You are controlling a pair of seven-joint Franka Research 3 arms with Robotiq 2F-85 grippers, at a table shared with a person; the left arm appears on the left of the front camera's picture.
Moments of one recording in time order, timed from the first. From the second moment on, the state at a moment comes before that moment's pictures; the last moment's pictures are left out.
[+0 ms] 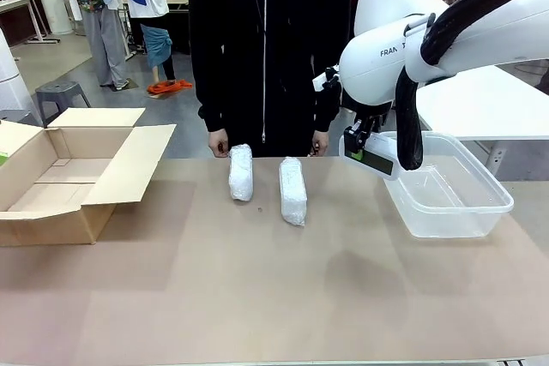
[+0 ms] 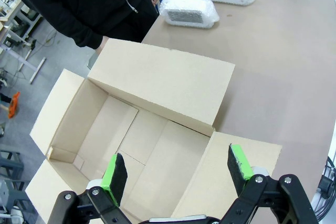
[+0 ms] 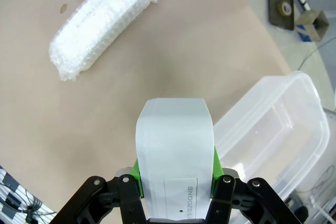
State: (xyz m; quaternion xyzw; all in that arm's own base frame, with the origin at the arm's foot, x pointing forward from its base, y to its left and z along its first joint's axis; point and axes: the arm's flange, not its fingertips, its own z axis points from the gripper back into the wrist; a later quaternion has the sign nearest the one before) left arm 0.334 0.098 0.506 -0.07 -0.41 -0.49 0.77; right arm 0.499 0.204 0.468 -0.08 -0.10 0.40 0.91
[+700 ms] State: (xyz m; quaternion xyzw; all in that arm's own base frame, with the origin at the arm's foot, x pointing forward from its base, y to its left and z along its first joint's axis) left arm 0.334 0.098 0.506 -0.07 -0.41 -0.49 0.77; right arm 0.503 0.196 0.471 -0.07 -0.11 0.36 0.92
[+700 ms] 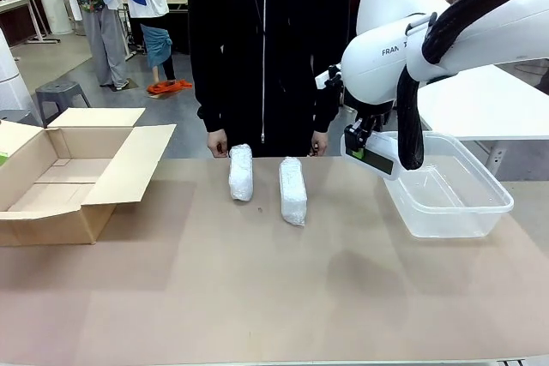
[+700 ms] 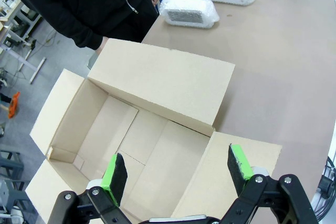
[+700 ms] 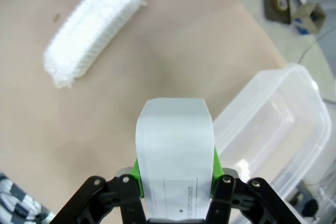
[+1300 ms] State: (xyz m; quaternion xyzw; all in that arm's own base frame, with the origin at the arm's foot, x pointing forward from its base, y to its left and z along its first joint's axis) left arm 0.334 0.098 0.506 -0.07 -0.41 -0.49 0.77; right arm 0.530 0.131 0.478 -0.06 -0.12 0.17 0.98
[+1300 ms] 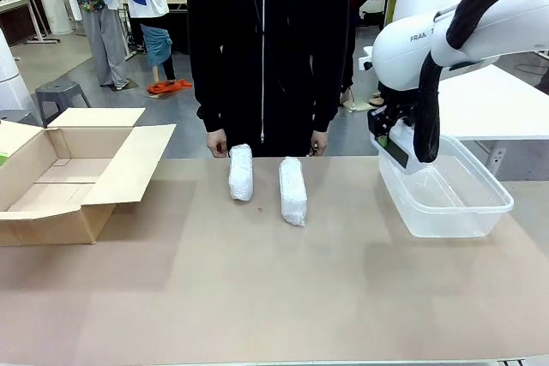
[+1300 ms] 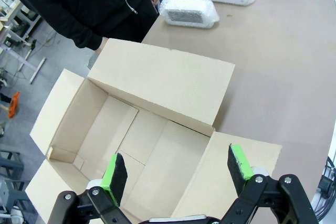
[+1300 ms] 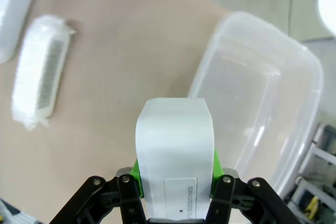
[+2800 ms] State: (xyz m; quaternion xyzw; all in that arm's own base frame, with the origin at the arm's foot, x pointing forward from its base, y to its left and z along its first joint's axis) left arm 0.334 0.098 0.506 -0.07 -0.41 -0.49 0.77; right arm 0.594 0.011 0.415 0.00 -0.08 0.01 1.00
